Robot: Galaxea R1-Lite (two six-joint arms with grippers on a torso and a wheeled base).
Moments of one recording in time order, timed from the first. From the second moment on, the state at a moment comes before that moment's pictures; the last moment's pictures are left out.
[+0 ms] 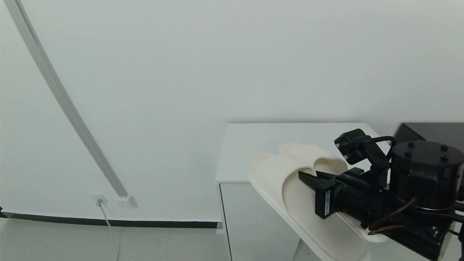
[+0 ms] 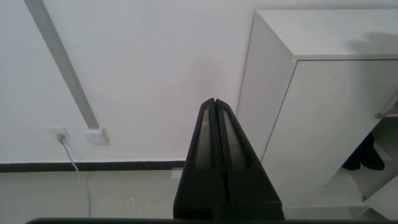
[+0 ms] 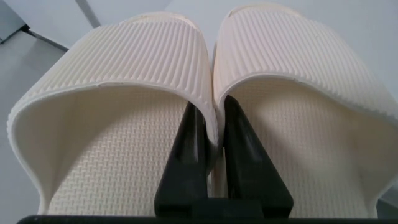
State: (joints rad) left arm 0.00 0.00 0.00 0.00 0.00 0.00; right arm 0.81 1.55 -0.62 -0.72 -0.24 0.13
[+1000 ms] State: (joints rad) left arm 0.00 0.00 0.00 0.00 0.00 -0.01; right arm 0.81 1.55 -0.55 -0.73 -0.23 0.11
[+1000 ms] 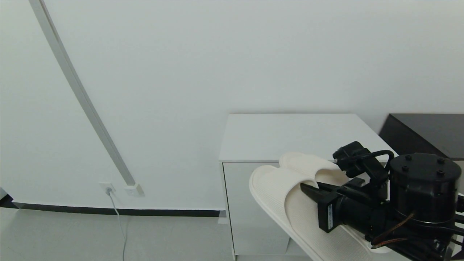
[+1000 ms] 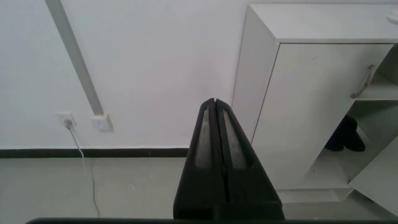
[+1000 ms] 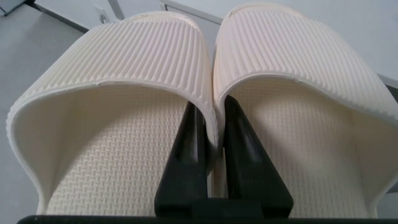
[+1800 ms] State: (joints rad) left arm 0.00 0.00 0.00 0.00 0.00 -0.01; right arm 0.82 1.55 -0.55 -0.73 -0.23 0.11
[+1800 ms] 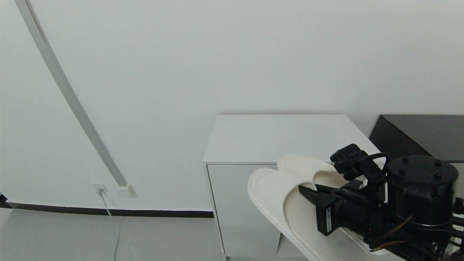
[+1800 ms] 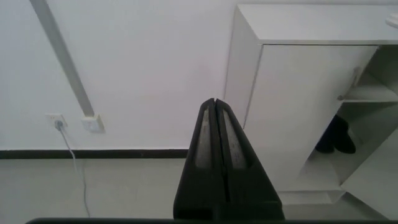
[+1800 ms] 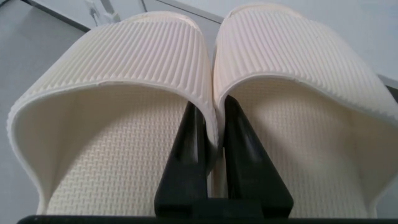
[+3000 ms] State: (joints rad) left arm 0.00 0.00 0.00 0.00 0.00 -0.01; right arm 0.82 1.56 -0.54 -0.73 -0.23 0.10
